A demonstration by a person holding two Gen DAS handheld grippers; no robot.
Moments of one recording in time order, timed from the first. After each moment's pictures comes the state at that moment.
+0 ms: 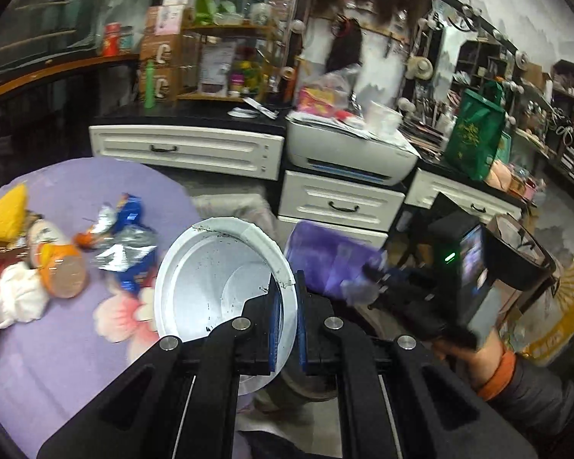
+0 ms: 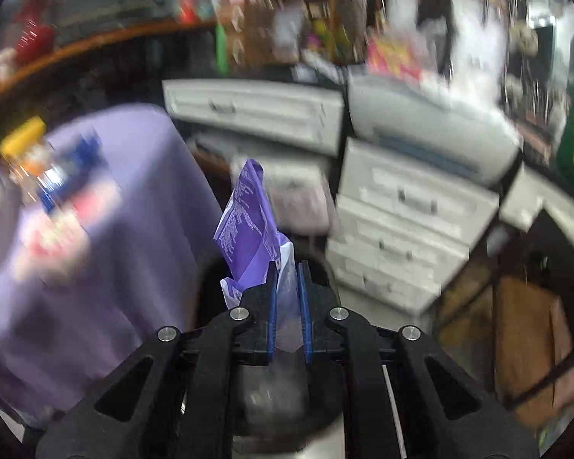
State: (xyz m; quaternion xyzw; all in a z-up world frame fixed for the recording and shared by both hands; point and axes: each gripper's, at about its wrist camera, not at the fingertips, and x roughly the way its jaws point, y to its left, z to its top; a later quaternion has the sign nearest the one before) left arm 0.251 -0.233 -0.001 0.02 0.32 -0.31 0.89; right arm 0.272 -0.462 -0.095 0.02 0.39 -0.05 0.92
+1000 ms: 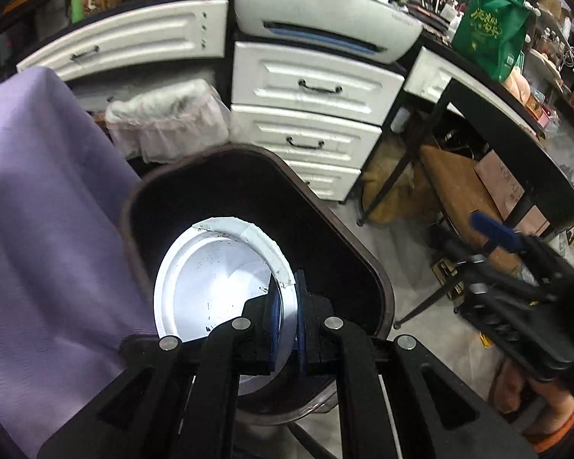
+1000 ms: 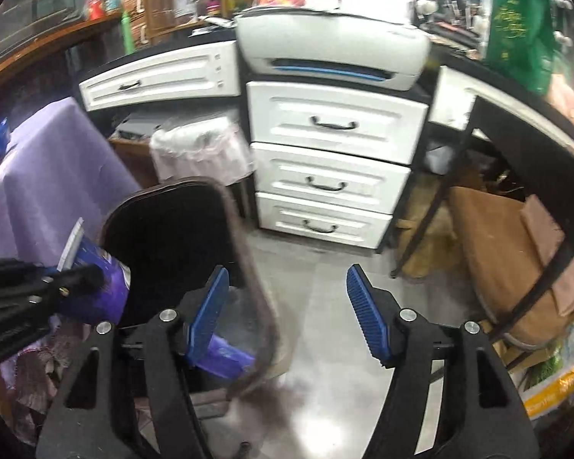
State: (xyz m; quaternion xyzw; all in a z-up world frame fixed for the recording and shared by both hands) left arm 0.294 -0.359 -0.154 0.08 0.47 -0.34 0.81; right arm 0.205 -0.536 -0.141 0.08 0.38 -0.19 0.90
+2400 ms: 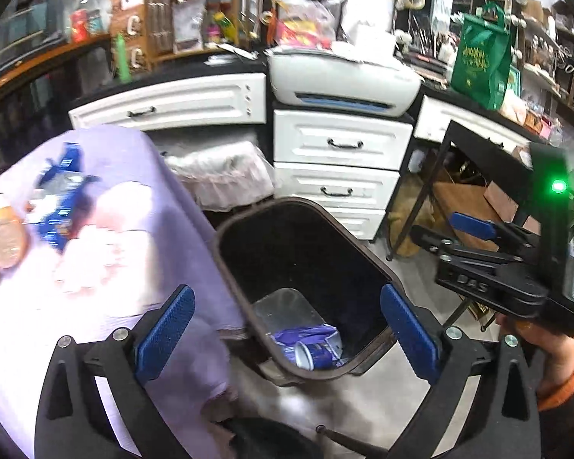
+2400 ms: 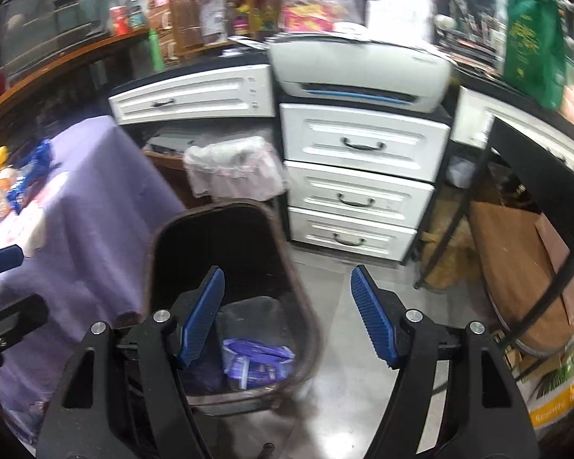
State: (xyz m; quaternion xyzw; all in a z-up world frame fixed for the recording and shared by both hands) left arm 0.242 -0.269 -0.067 0.10 0.36 -0.29 0.88; right arm 0.214 -0.483 -0.097 0.09 0.36 -0.10 0.92
